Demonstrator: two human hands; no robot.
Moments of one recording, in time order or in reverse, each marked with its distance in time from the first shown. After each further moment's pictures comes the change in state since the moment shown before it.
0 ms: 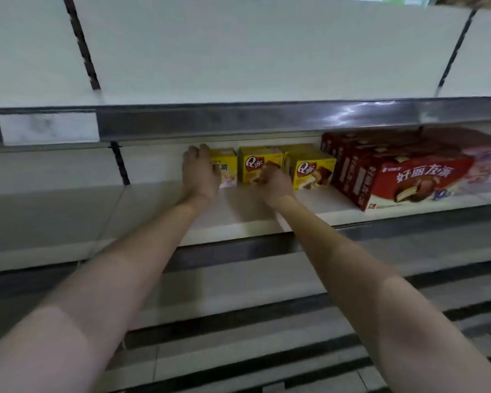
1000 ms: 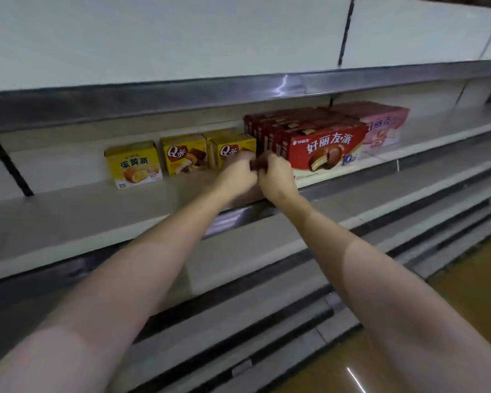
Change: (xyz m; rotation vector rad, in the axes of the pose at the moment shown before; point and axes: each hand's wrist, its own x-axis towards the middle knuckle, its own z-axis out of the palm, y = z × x) left_hand -0.073 0.197 0.062 -0.298 -0.540 0.268; right_hand -0.060 0.102 -0.111 -0.024 0.294 -0.047
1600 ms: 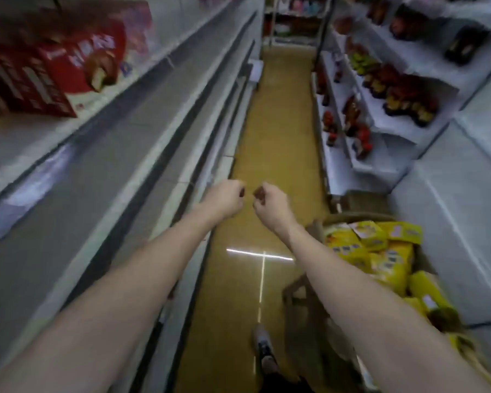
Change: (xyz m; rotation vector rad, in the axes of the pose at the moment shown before) left_hand -0.214 0.107 0.181 0.069 -0.828 0.744; right_hand -0.371 0.077 -0.099 -0.387 0.343 0.897
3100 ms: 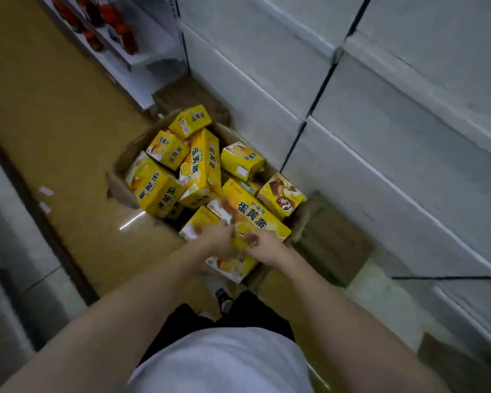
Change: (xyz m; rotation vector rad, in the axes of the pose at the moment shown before) left_hand -0.062 0.320 0.343 0.420 -0.996 0.714; right_hand -0.339 0.326 -0.108 0.221 -0.154 0.984
